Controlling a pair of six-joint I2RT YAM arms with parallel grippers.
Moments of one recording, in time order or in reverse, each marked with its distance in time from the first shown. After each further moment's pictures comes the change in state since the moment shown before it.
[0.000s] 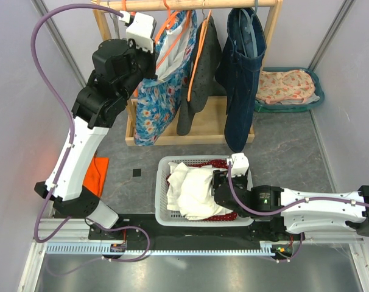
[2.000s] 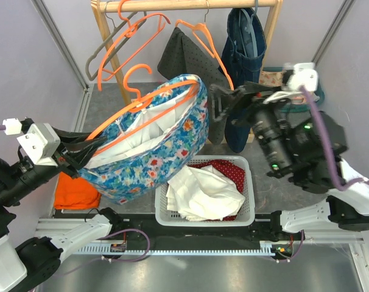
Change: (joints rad) left arm 0.000 -0.676 -0.178 -0.430 0.509 0.125; right arm 0.021 0.230 1.129 0.363 0.103 -0.950
